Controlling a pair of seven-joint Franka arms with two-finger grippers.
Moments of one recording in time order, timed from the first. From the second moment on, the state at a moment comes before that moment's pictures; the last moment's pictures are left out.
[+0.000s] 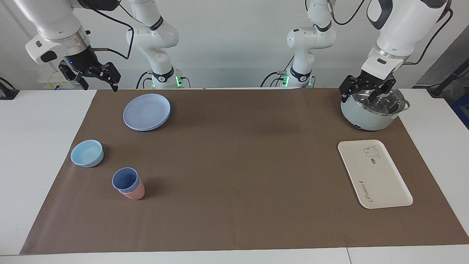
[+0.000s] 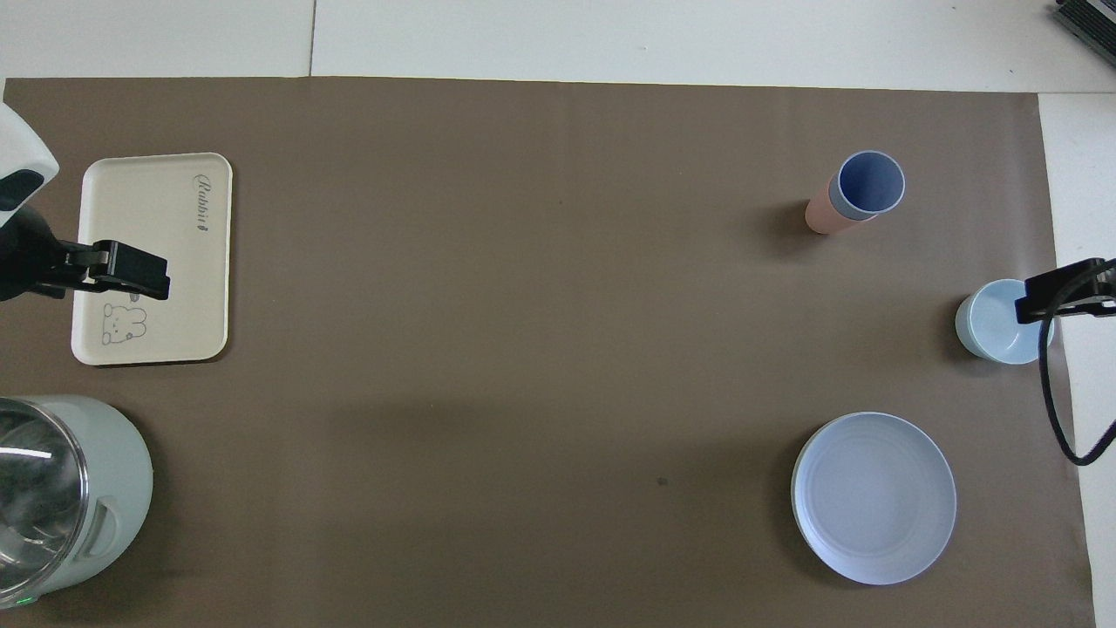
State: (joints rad) left arm 0.01 -0.01 -0.10 -1.60 0.01 1.57 -0.02; right arm 0.09 -0.02 -0.14 -1.51 -0.04 1.42 0.02
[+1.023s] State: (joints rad) left arm 0.01 -0.01 -0.10 -1.60 0.01 1.57 -0.02; right arm 0.05 -0.02 -0.14 -1.81 0.07 2.02 -0.47
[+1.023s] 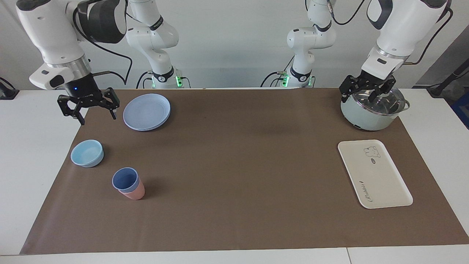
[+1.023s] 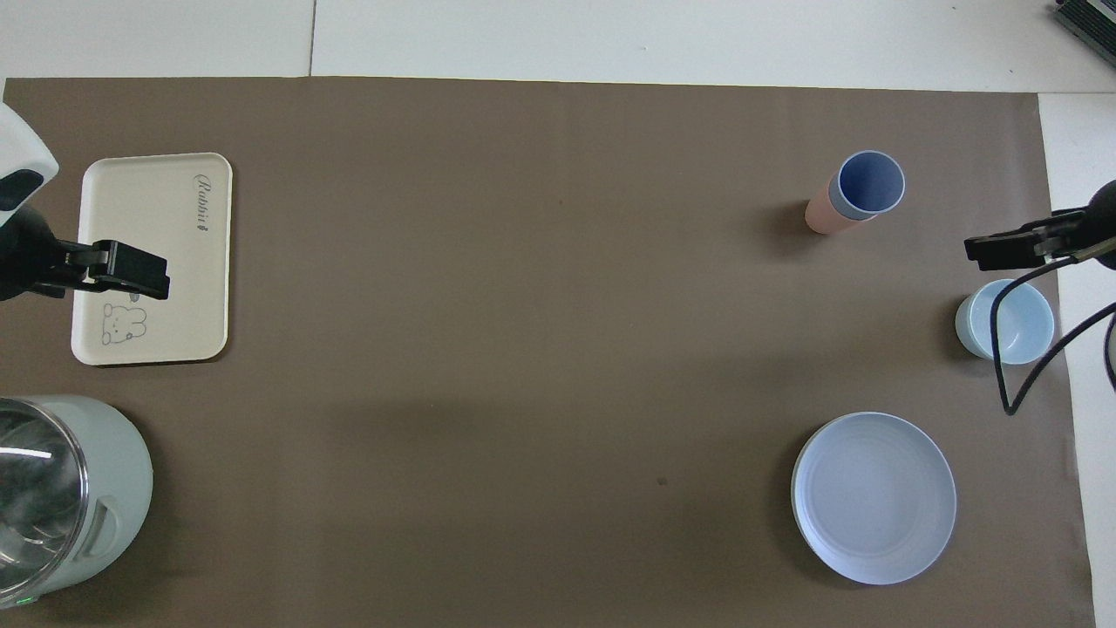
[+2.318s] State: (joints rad) left arm 0.01 -0.01 -0.10 -1.60 0.01 1.57 -0.02; right arm -0.19 0.36 -0.15 -1.93 1.15 2.17 -1.89
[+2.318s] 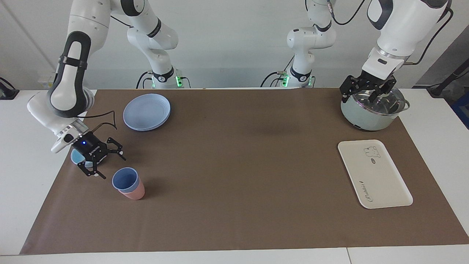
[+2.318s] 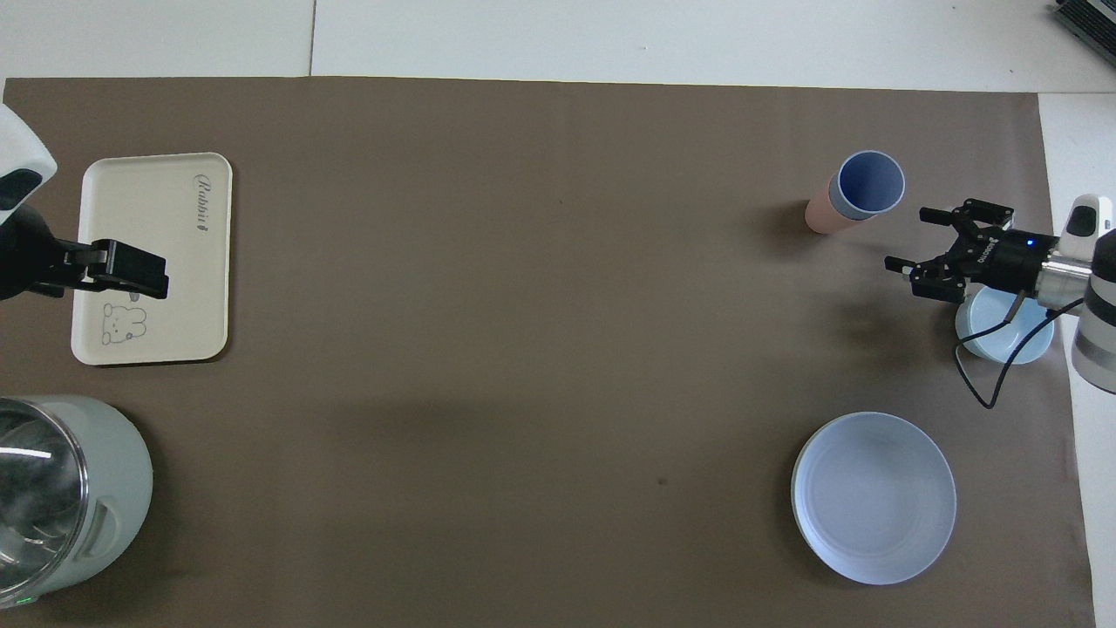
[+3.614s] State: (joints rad) left arm 0.01 -0.01 -0.10 -1.60 0.01 1.57 -0.02; right arm -0.13 0.48 -0.13 -1.88 1.51 2.15 -2.05
